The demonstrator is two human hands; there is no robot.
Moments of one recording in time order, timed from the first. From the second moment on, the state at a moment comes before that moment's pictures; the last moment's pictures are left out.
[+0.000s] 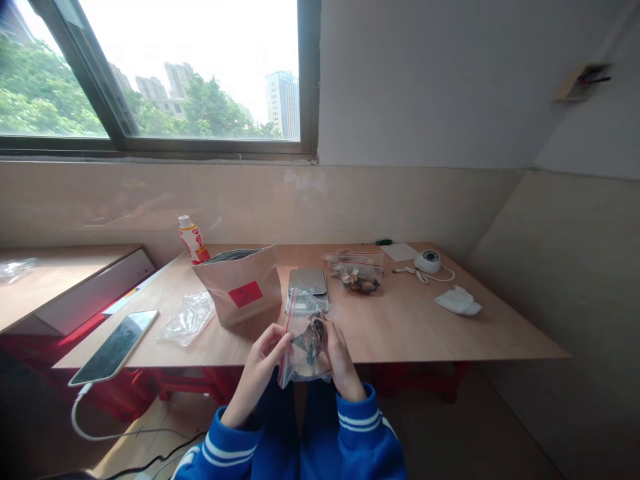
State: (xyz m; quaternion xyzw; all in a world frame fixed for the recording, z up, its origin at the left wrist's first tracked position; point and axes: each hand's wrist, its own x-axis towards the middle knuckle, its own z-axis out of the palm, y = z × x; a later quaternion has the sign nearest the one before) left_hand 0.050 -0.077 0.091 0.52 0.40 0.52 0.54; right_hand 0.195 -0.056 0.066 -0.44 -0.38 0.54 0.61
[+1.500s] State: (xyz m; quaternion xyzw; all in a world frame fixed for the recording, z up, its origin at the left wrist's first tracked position) left_hand 0.045 -0.071 0.048 0.38 0.41 0.64 0.52; right_hand 0.194 -0.065 0.101 -0.49 -0.43 0.36 0.67
